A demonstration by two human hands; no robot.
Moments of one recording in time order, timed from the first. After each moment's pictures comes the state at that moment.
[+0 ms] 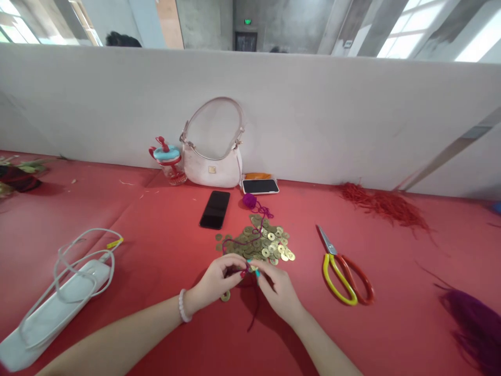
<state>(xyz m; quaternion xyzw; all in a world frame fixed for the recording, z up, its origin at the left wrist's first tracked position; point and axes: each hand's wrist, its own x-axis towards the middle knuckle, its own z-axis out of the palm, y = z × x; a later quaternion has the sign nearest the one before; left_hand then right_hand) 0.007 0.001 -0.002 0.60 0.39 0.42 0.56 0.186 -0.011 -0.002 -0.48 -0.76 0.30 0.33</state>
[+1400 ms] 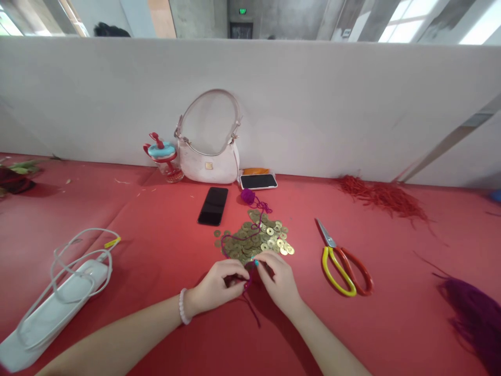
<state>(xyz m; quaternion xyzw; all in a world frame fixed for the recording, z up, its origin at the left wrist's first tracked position) 0.004 -0.011 0.005 0.73 0.37 0.34 0.47 0.184 -0.007 -0.005 -0.50 -0.75 0.23 0.37</state>
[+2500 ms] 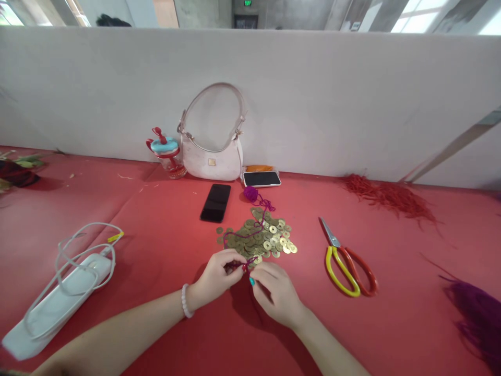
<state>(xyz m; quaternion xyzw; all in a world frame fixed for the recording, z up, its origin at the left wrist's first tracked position) 0.006 -0.004 -0.004 0.67 0.43 0.41 0.45 0.180 -0.023 0.006 -0.38 -0.85 0.17 0.33</state>
